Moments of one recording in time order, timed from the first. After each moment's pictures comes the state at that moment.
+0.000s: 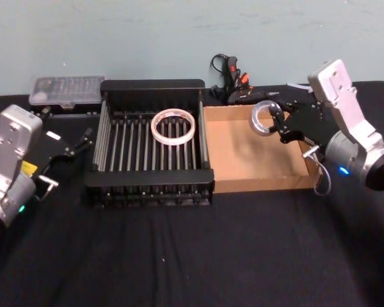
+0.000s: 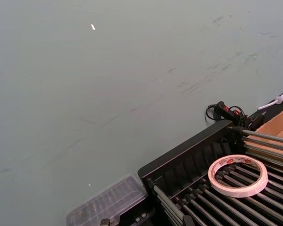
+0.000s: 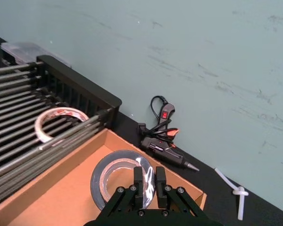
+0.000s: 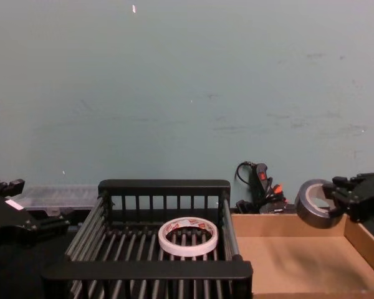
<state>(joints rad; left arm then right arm) -0.20 0.60 0.45 -1.41 -0.25 -0.12 0.03 0.29 0.41 -0.32 -1.44 0.10 0.15 0.30</state>
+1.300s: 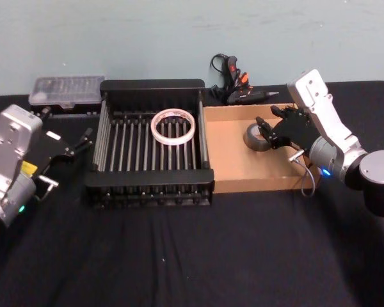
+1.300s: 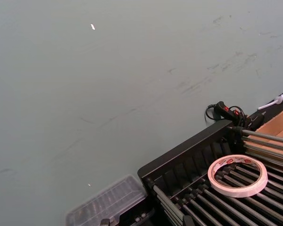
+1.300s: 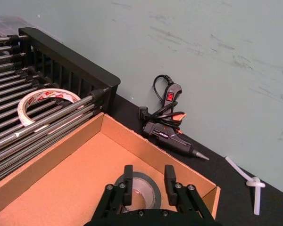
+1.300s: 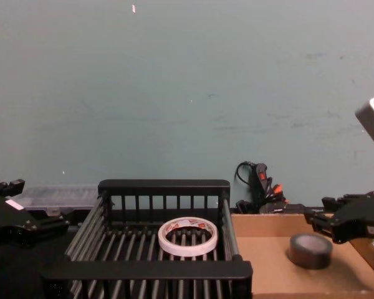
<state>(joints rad) -0.20 0.60 0.45 -1.41 -0.25 -0.12 0.03 0.38 0.32 -0.34 -1.23 0.02 0.11 0.30</state>
